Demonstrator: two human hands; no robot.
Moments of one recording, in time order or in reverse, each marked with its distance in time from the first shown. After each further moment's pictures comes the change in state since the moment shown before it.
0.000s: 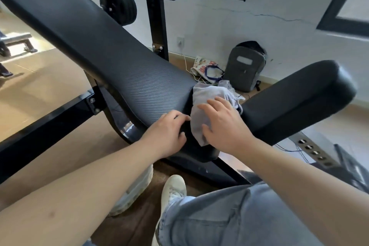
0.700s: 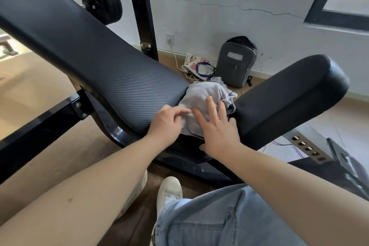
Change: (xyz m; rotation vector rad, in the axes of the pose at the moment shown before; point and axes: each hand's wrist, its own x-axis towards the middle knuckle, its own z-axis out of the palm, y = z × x) left_hand 0.048 0.006 0.023 -0.413 0.181 -0.142; right_hand -0.005 0.012 0.037 -0.333 -0.211 0.191
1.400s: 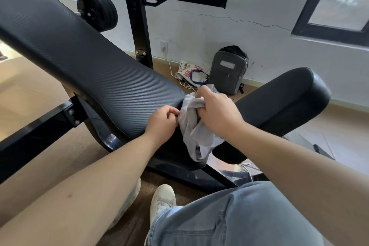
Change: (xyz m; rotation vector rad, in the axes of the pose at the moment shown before) left_hand 0.019 0.015 -0.008 -0.156 -0.013 -0.247; right_hand 0.027 0.023 -0.081 0.468 0.227 -0.005
